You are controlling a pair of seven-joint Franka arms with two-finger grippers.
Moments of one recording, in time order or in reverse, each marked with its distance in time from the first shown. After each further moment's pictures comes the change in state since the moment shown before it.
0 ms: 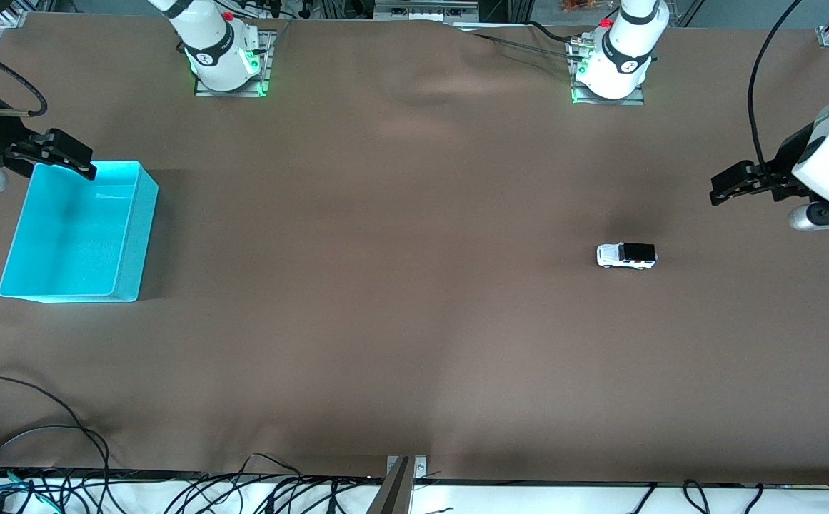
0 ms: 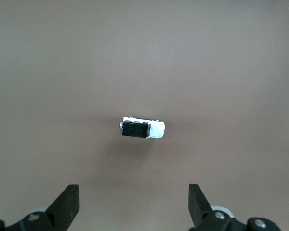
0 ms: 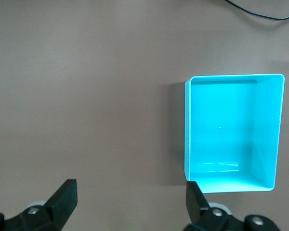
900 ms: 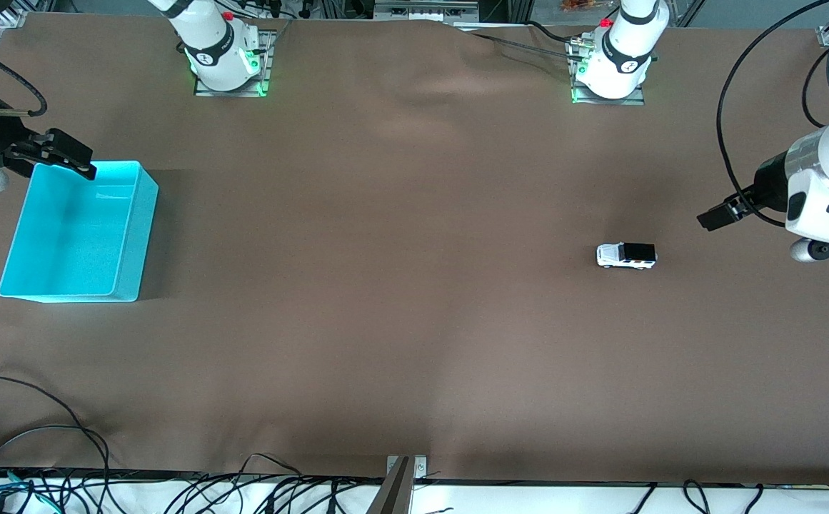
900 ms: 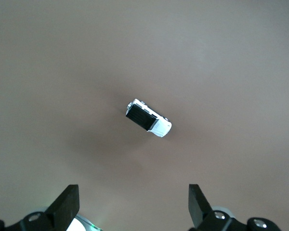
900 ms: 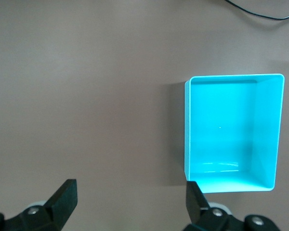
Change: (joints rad) left arm -0.001 0.063 0.000 -0.007 0.000 -0.023 -0.531; right arm 0.000 0.000 0.000 0.000 0.000 0.000 0.000
